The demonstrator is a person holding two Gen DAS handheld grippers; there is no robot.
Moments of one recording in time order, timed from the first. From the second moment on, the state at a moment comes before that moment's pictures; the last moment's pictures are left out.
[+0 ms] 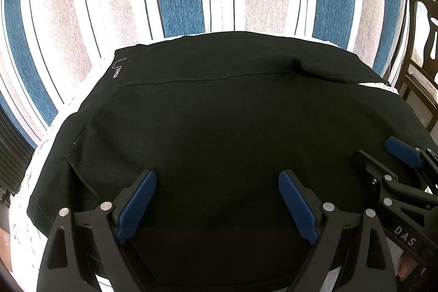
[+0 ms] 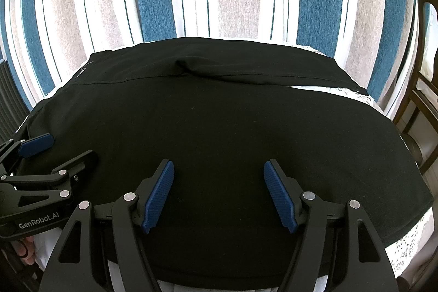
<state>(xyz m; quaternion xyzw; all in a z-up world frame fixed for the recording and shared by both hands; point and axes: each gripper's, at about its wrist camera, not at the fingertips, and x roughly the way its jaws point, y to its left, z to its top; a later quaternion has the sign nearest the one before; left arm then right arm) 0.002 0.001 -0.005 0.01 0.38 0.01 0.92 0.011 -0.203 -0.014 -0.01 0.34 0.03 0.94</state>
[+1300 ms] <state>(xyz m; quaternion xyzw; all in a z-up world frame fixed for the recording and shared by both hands) -0.003 0.001 -0.002 0.01 0.39 0.00 0.92 0.006 -0.203 -0.011 -0.01 0.35 0.04 0.93</state>
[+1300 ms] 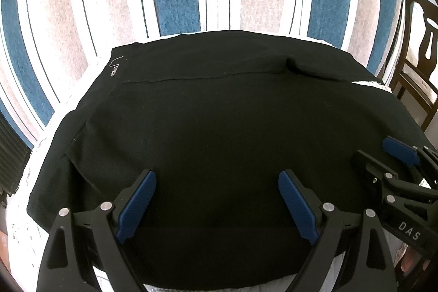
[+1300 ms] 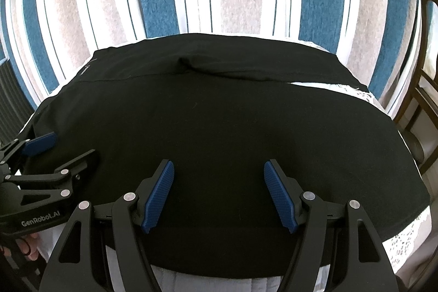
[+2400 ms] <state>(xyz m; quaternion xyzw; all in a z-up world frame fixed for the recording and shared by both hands) 0.097 0.057 0.083 0.03 0.39 -0.09 0.91 0.120 -0.293 0.086 -0.05 0.30 0.12 0.94</state>
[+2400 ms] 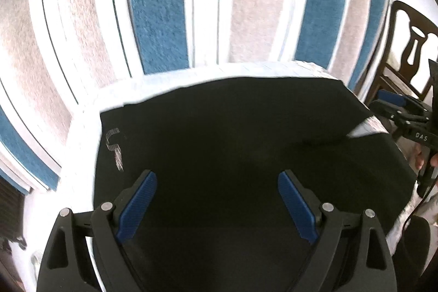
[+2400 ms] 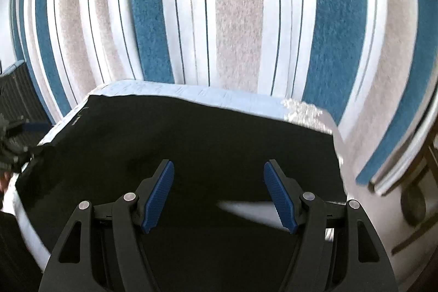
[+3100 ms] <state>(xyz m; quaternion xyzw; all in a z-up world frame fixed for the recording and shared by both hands) 0.266 0.068 0.043 0.09 0.45 -0.11 0.88 0.289 -0.353 0.038 -0.05 0.40 0.16 0.90</state>
